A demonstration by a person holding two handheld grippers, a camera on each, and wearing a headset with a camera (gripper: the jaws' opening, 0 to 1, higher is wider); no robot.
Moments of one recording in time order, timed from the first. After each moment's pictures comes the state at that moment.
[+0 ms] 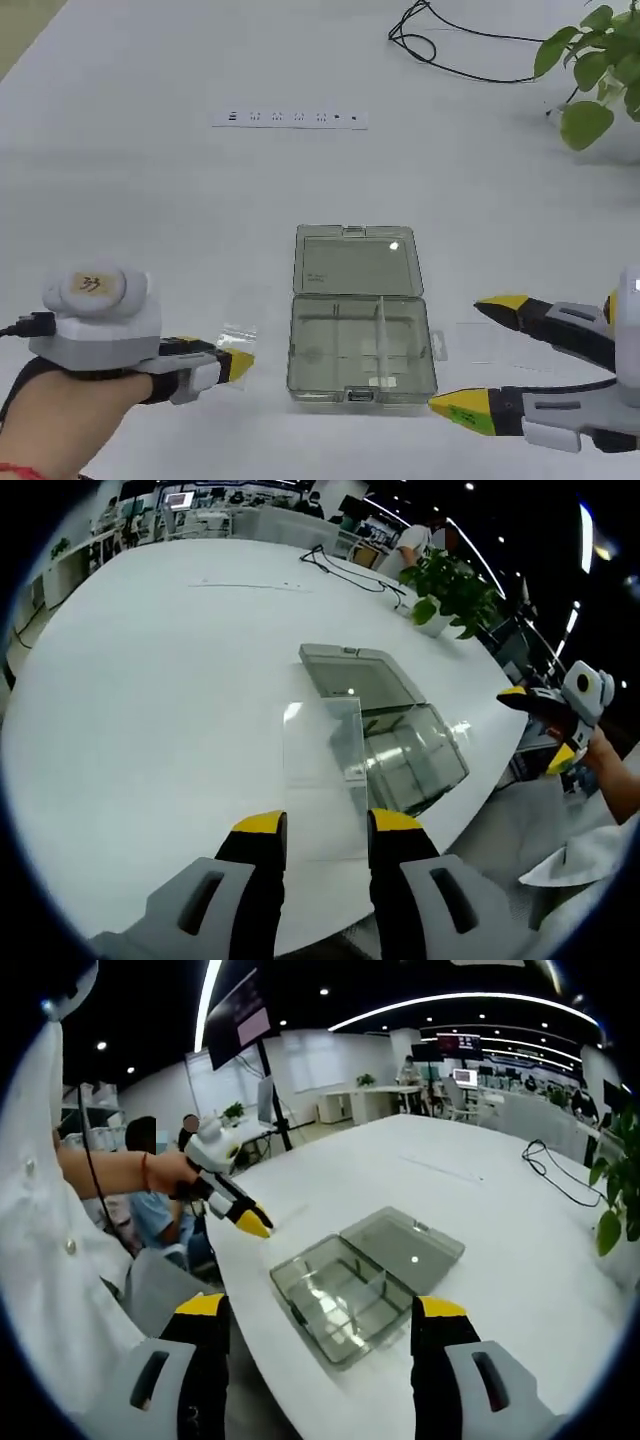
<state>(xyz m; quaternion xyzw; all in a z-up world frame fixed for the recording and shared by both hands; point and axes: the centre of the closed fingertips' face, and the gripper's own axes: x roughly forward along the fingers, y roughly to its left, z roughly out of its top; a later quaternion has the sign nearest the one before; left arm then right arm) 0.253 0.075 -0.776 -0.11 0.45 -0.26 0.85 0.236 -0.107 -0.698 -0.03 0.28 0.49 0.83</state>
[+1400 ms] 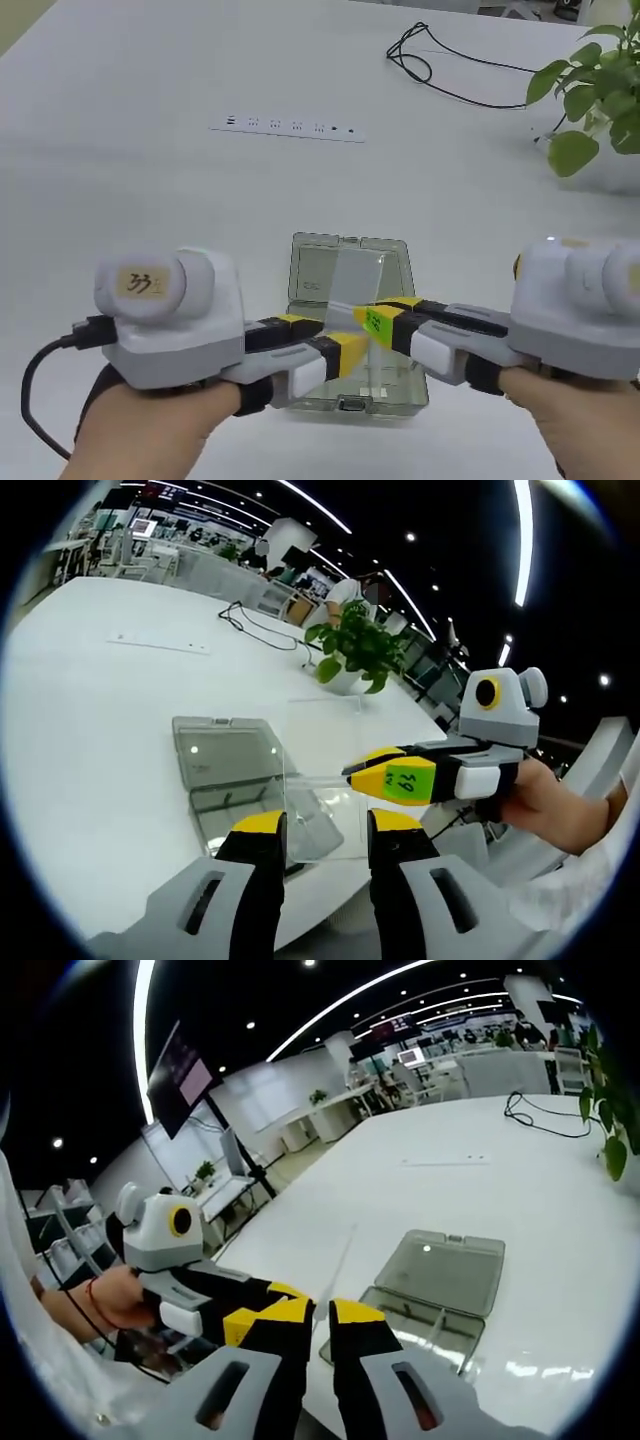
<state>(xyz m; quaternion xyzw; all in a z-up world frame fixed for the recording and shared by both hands) 0.247 -0.029 -0.696 -0.18 0.33 -0.37 0.85 0.259 -0.040 -0.675 0.12 0.31 0.41 0.85</state>
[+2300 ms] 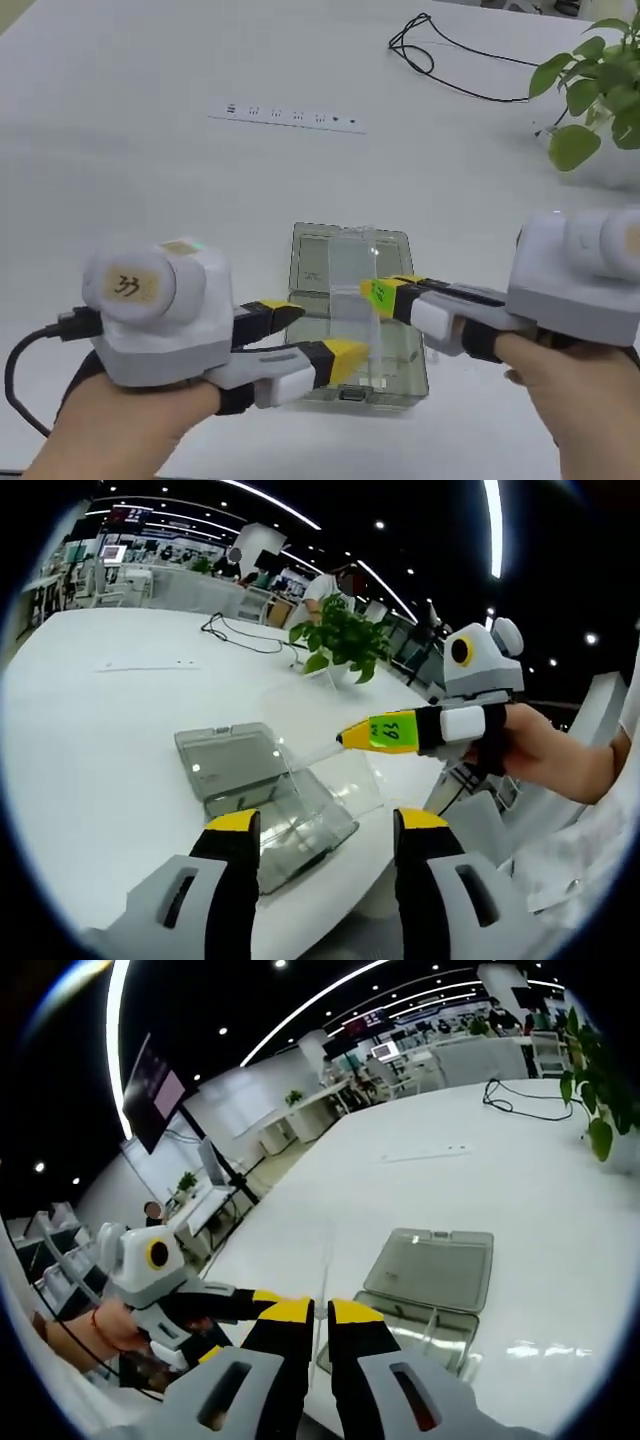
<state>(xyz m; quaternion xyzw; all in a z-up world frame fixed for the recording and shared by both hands) 0.240 -0.014 -0.701 -0.11 0.31 -0.41 0.85 0.275 -0.041 -0.674 0.15 0.34 0.37 0.85</state>
